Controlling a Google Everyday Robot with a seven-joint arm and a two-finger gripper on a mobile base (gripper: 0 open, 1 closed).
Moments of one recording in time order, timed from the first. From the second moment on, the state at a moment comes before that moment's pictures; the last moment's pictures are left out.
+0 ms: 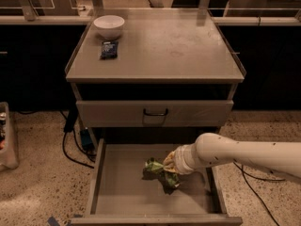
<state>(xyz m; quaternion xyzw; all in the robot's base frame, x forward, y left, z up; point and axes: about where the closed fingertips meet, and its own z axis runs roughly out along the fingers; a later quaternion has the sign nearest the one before) 0.530 -0.076 0.499 -0.70 0.65 0.07 0.28</state>
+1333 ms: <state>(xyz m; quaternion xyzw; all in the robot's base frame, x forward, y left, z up) 0.531 -0.082 0.439 -0.68 0.66 0.11 0.29</state>
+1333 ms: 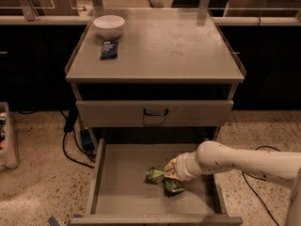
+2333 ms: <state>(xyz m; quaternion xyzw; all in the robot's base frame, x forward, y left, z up) 0.531 -0.082 0.439 -0.68 0.66 0.12 0.29</state>
